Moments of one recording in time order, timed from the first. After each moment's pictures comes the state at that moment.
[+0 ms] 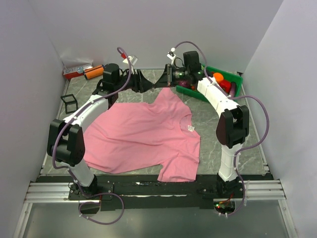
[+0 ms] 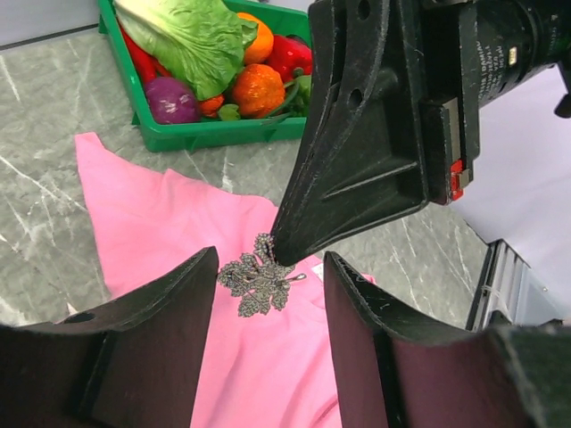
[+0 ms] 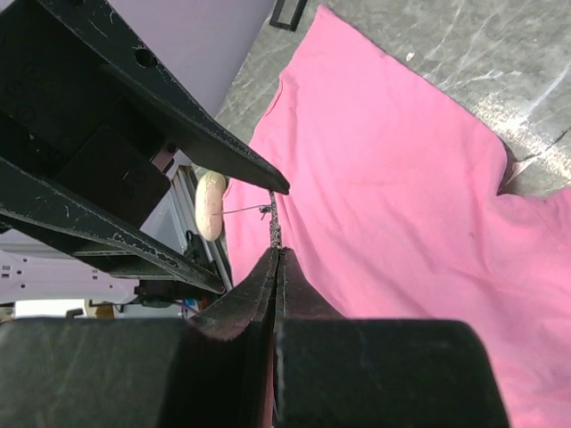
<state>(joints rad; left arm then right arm) -0.34 1.69 1.35 0.18 0.68 -0.38 0.35 2.00 1.87 -0.40 -0.88 0.44</state>
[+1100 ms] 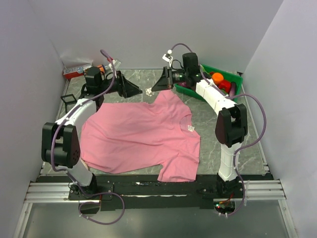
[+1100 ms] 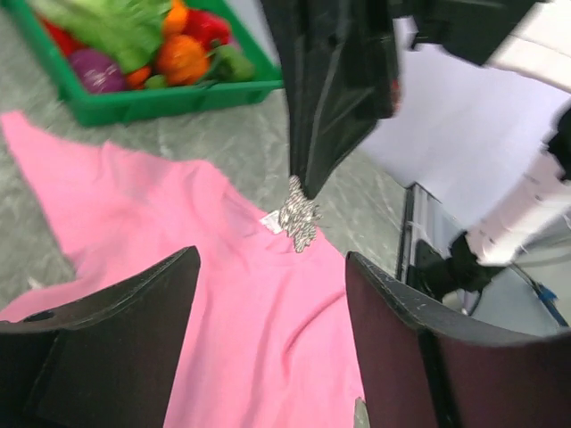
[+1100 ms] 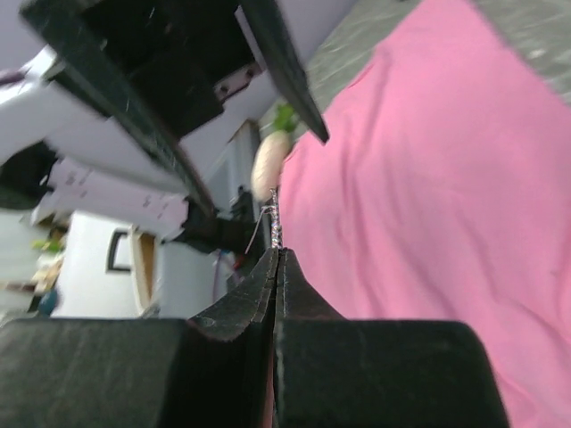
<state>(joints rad) -0.15 1.64 1.21 0.30 1.07 -0.44 0.34 2.02 1.82 -0.24 -1.16 0.46</state>
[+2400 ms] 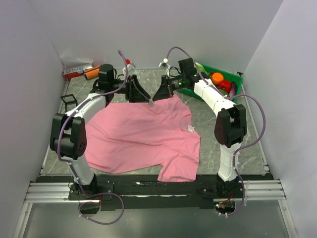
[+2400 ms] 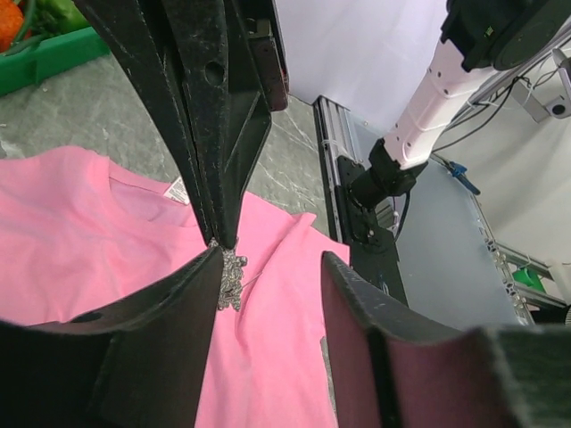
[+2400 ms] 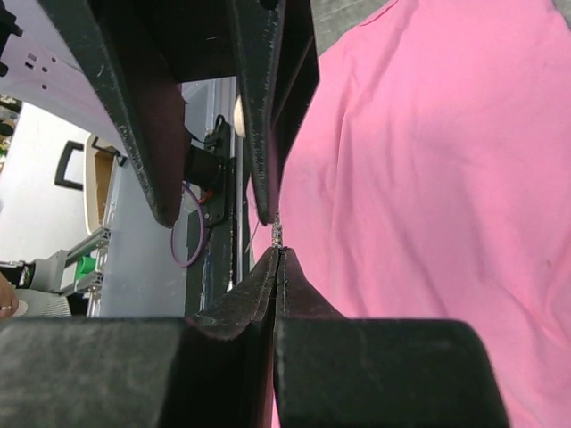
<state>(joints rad) -0.24 1.78 1.33 0.28 1.42 -0.36 0.37 2.02 1.83 -0.56 -1.24 -0.01</state>
